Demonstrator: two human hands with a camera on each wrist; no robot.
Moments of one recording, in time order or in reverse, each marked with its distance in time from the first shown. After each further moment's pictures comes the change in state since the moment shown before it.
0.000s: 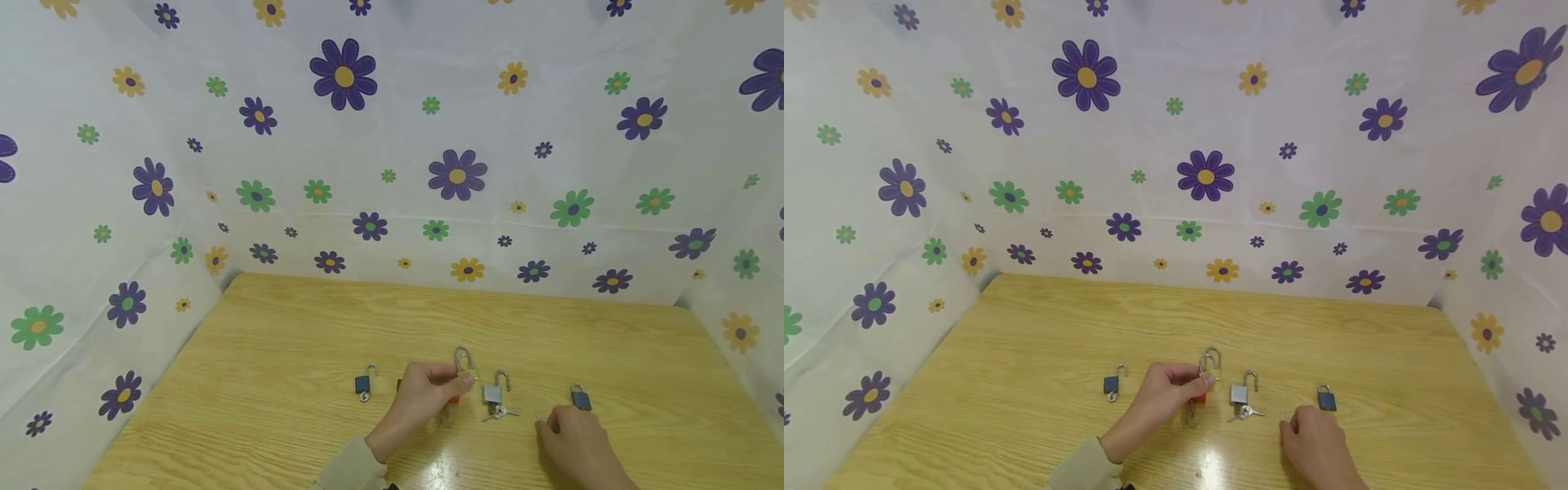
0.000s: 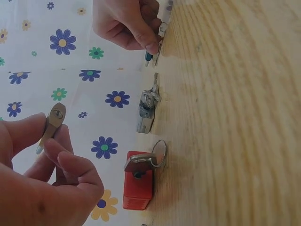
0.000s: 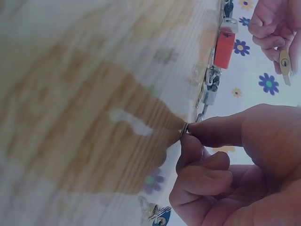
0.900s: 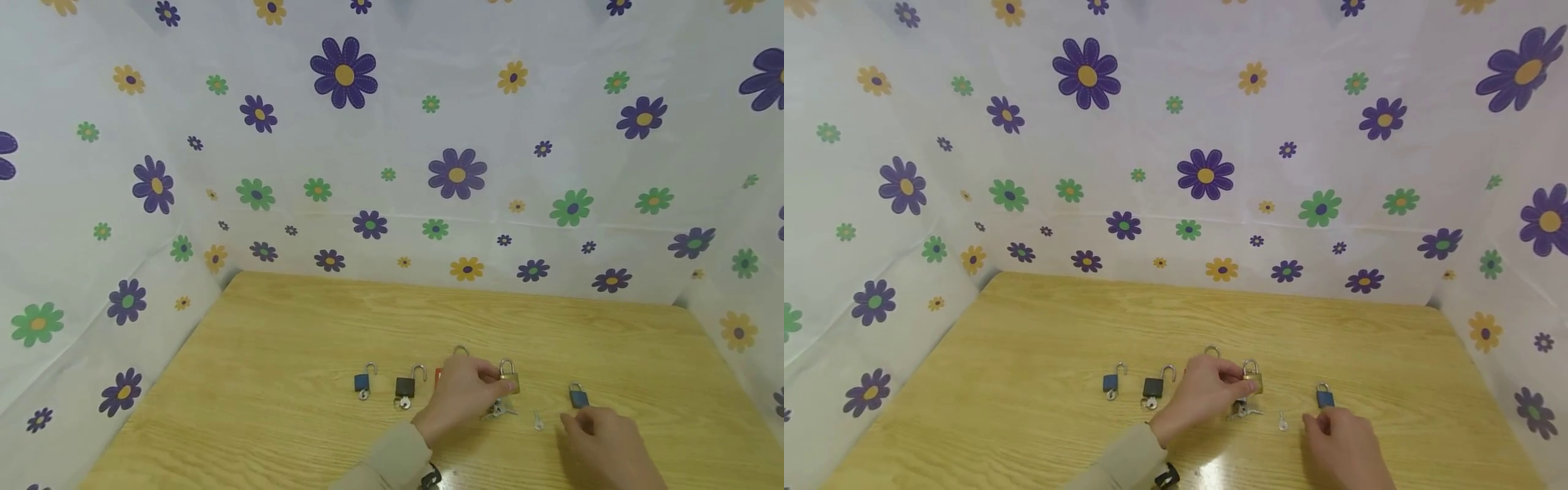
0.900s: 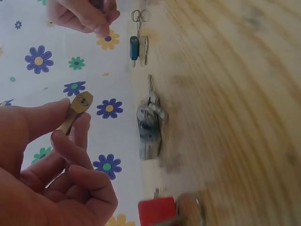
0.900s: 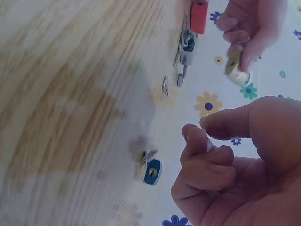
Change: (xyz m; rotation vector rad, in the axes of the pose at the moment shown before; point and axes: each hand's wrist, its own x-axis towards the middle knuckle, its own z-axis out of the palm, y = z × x) left_hand 0.023 0.005 0.051 0.384 -0.038 0.146; right_hand -0.013 0.016 -0.031 0.033 0.015 0.065
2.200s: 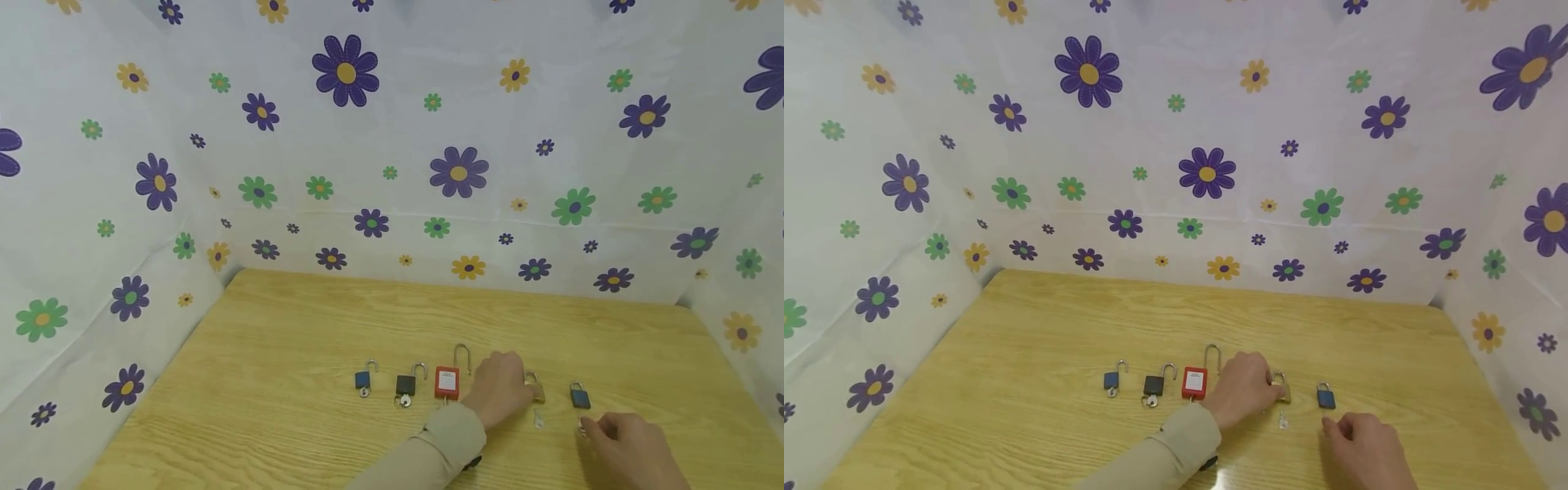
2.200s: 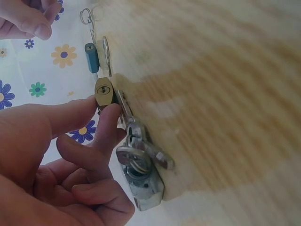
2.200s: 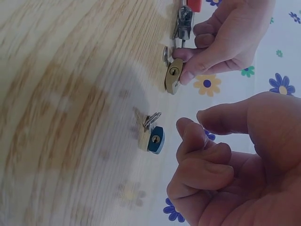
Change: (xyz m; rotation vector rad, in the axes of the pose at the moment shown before) left_hand 0.031 0.018 0.050 0.465 -0.037 0.020; right_hand -0.002 0.021 -0.016 -0.021 -0.079 0.098
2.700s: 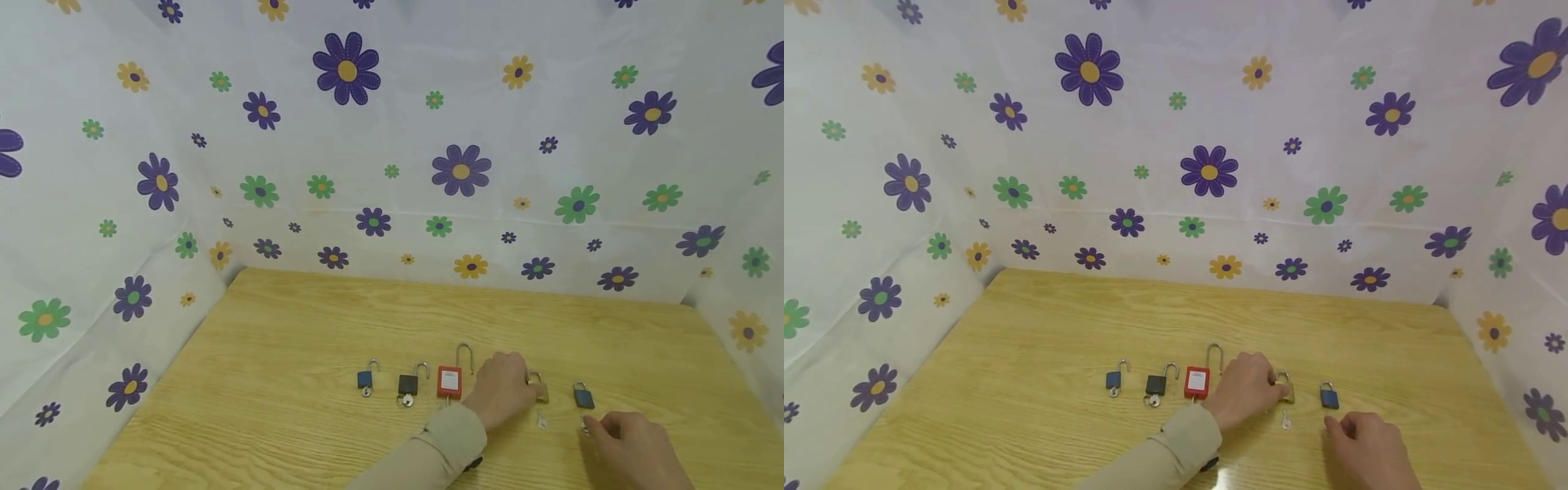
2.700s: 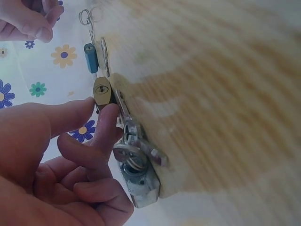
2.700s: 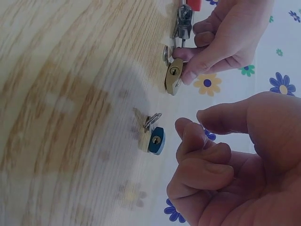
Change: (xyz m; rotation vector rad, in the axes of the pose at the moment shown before) left_hand 0.000 -0.002 -0.001 0.021 0.000 0.021; right_hand 0.002 -0.001 0.000 -0.003 0.000 -0.006
